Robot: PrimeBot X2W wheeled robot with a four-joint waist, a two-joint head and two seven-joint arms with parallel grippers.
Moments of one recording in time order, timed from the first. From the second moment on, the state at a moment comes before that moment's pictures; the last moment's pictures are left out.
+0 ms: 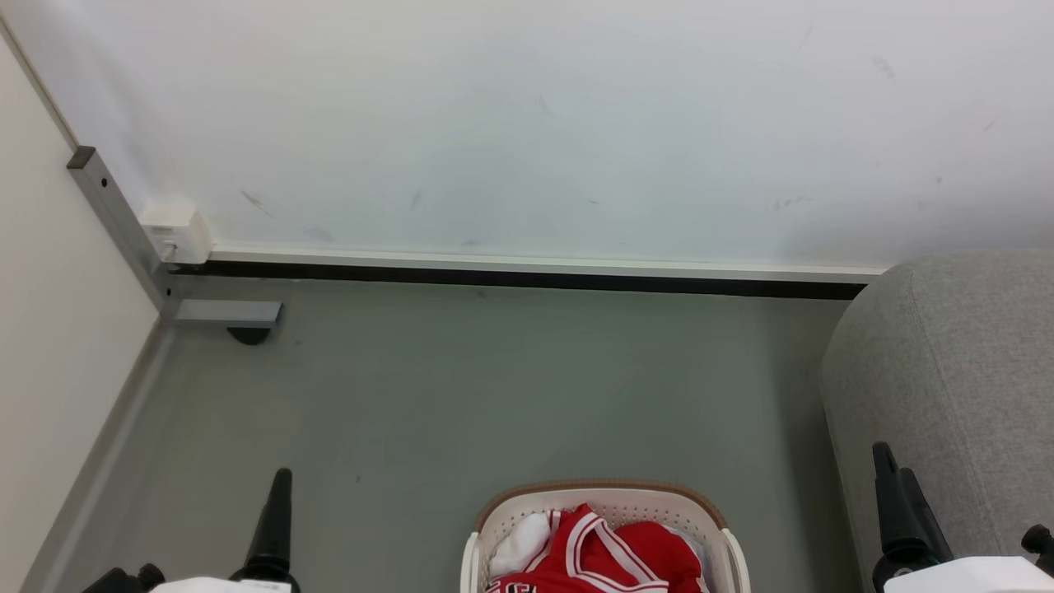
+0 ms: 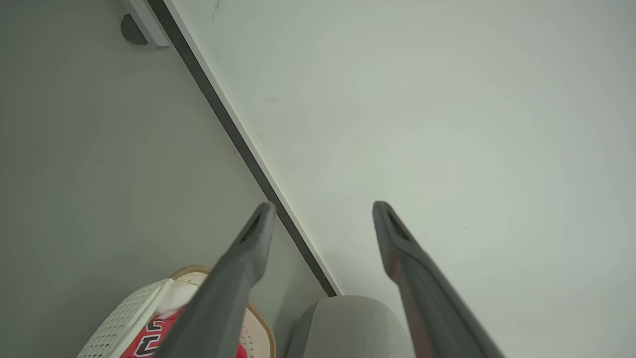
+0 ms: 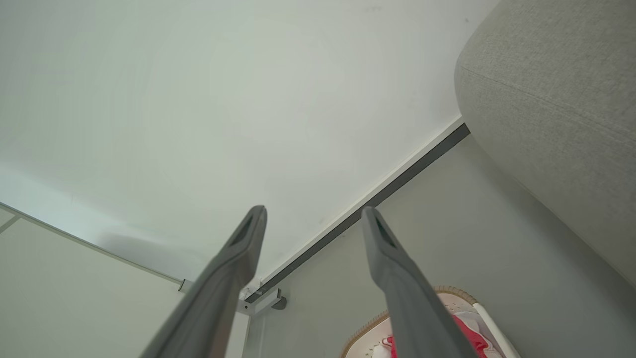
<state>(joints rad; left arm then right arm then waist) -0.05 0.04 0.06 0.28 -1.16 -0.10 -0.02 -0.06 -0.03 0.00 0.23 1.04 0.13 -0.02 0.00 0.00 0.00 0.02</state>
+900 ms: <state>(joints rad) -0.03 0.04 0.05 0.24 -0.72 -0.08 -0.11 -0.06 -0.04 0.03 0.23 0.63 0.13 -0.11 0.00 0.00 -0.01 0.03</state>
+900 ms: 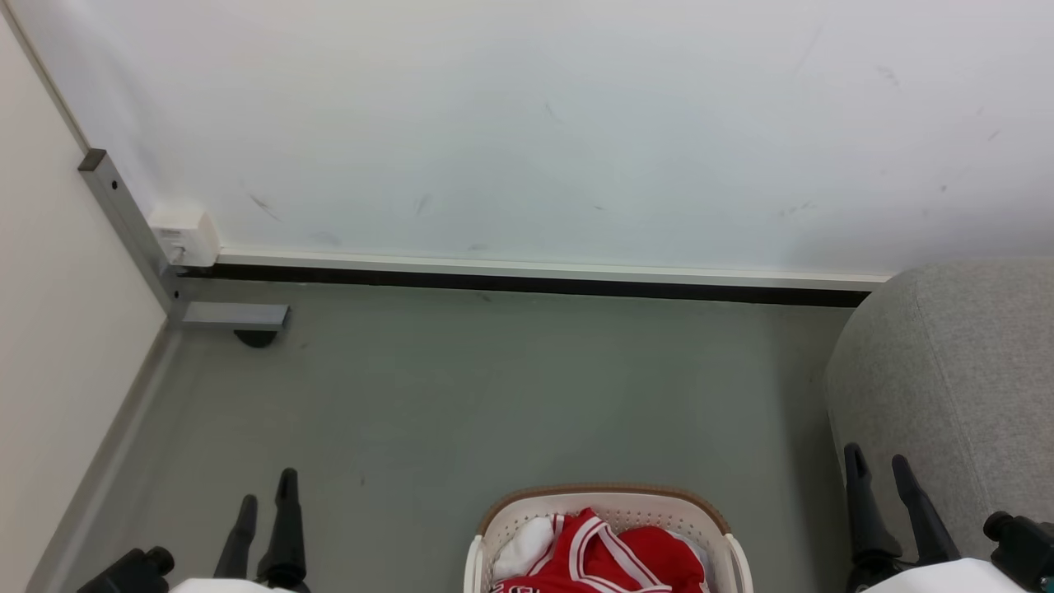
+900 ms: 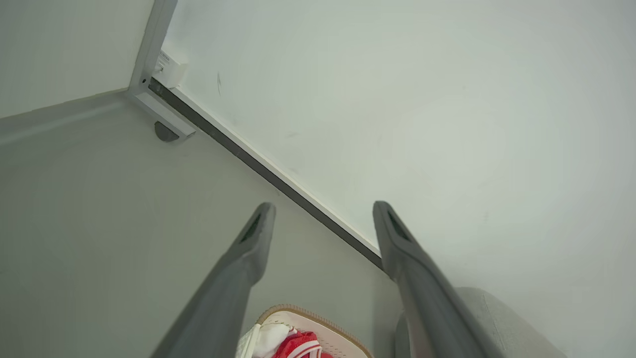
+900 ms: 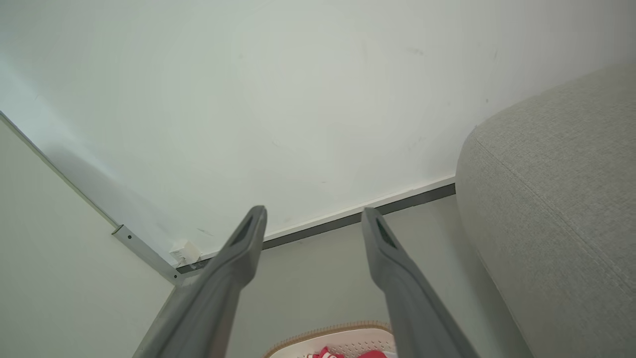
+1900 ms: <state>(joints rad) -0.01 0.05 0.05 0.23 -0.34 -0.06 -0.19 -0.05 -0.04 0.01 0.28 0.35 0.13 -0.19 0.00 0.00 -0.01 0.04</state>
